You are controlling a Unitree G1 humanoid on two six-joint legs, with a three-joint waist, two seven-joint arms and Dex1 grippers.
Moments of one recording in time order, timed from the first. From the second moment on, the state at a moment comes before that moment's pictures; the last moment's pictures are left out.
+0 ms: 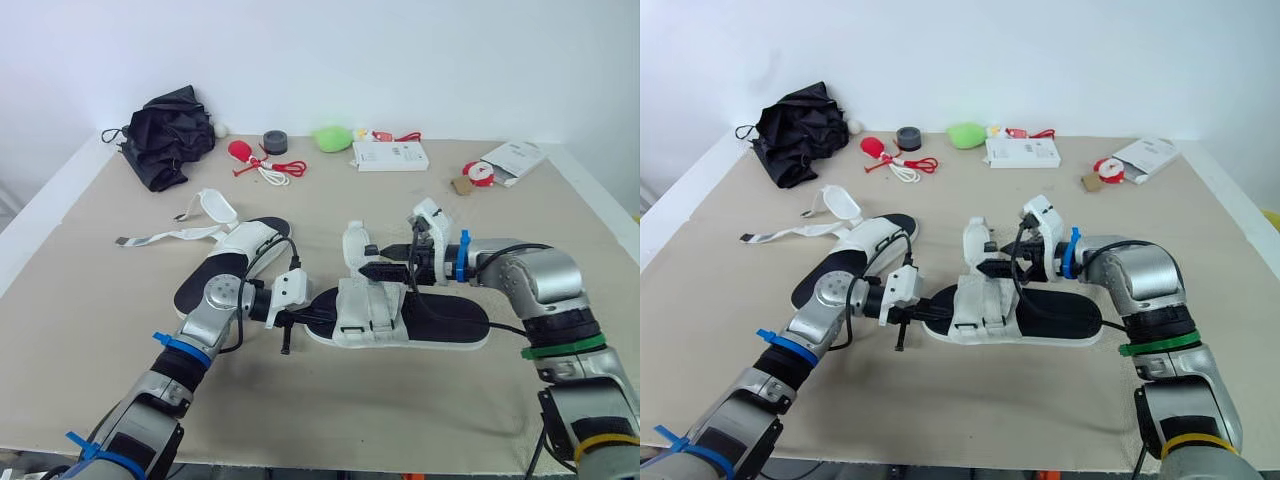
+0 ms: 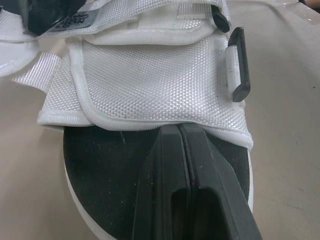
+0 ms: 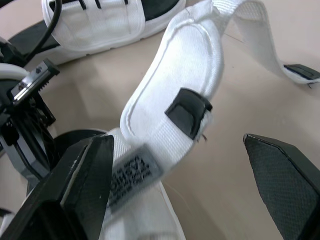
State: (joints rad) left arm -0.57 0.31 -0.34 0.45 -0.16 -0.12 -1.26; right arm -0.73 -0.65 0.13 0.15 0.48 0.94 0.90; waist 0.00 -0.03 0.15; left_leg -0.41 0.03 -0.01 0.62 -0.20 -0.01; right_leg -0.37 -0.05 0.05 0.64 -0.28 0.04
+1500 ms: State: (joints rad) left arm -0.56 0.31 -0.35 0.40 -0.16 -0.11 -1.25; right arm -0.61 -0.69 0.01 0.04 0.50 0.88 0.91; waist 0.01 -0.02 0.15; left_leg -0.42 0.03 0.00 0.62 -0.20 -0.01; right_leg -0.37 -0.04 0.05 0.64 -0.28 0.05
